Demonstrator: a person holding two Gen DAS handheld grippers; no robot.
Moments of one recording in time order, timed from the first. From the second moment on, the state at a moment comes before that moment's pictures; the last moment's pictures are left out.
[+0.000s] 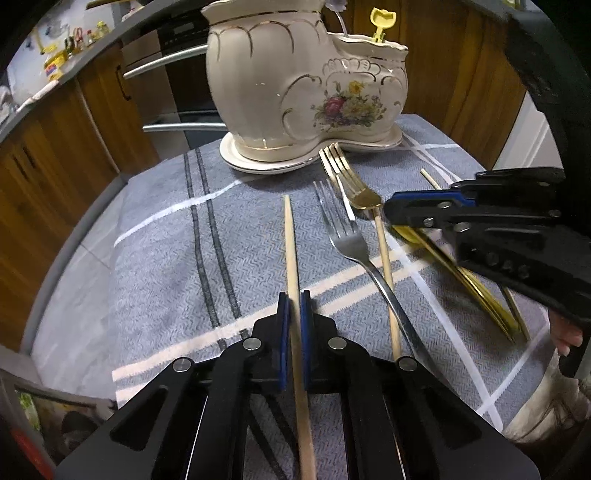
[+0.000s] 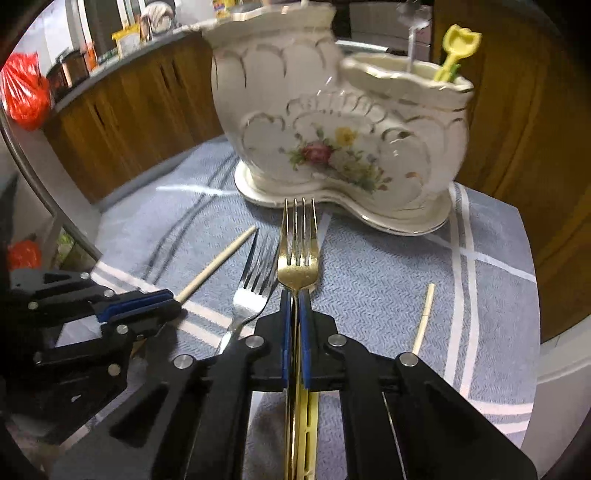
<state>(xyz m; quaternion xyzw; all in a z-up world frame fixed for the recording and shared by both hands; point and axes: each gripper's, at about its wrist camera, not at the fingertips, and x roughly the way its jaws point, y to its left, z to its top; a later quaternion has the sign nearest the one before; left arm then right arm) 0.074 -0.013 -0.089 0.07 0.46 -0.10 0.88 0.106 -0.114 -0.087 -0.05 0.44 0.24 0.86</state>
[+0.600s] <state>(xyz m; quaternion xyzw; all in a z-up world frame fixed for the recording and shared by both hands) 0.050 0.001 -0.046 0.05 0.40 -0.11 0.91 0.043 -0.162 -0.036 0.00 0.32 0.28 0.91</state>
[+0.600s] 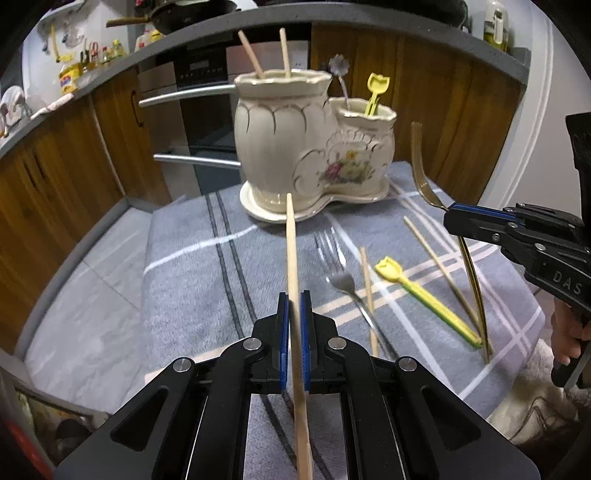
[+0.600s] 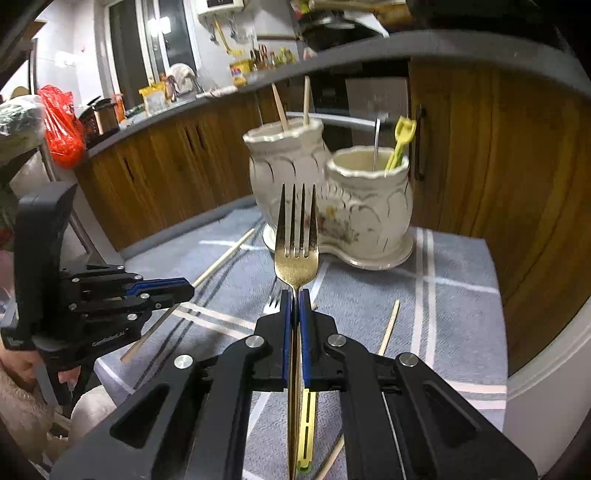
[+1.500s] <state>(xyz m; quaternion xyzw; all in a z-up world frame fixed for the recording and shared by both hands) 0.022 0.000 0.015 0.02 0.27 -0.15 0.95 0.011 -0.173 0.029 -0.01 0.17 0.27 0.95</state>
